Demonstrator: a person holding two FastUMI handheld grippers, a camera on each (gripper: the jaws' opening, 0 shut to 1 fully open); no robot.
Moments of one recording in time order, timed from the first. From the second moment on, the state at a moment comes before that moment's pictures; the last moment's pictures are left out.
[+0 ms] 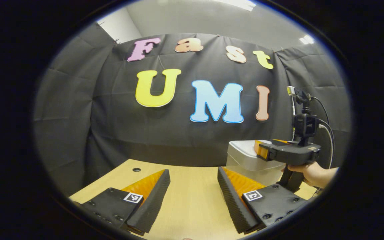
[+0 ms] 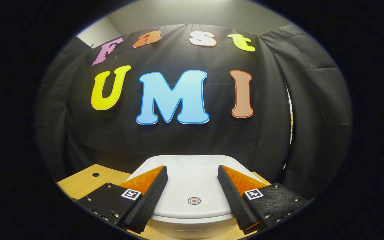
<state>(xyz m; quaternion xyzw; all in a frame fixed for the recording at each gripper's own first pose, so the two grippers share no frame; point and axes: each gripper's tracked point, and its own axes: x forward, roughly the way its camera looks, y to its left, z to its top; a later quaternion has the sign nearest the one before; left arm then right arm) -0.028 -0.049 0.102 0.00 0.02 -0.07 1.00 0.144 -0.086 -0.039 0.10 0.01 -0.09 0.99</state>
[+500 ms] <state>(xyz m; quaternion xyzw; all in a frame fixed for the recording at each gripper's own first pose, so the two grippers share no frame) -0.048 -0.053 0.091 0.00 0.04 -0.02 1.00 0.126 -0.083 -0.040 0.10 0.03 -0.06 0.99</state>
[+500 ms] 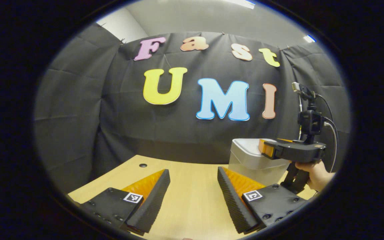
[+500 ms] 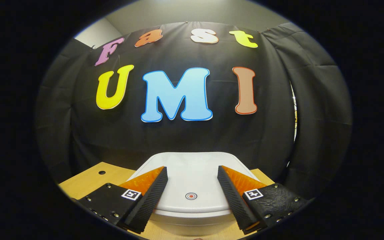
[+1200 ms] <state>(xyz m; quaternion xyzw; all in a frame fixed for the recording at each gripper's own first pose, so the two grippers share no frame) -0.040 -0.071 0.108 0.02 0.01 -0.05 1.00 -0.004 -0.051 -0.025 0.07 0.02 -0.01 1.00</state>
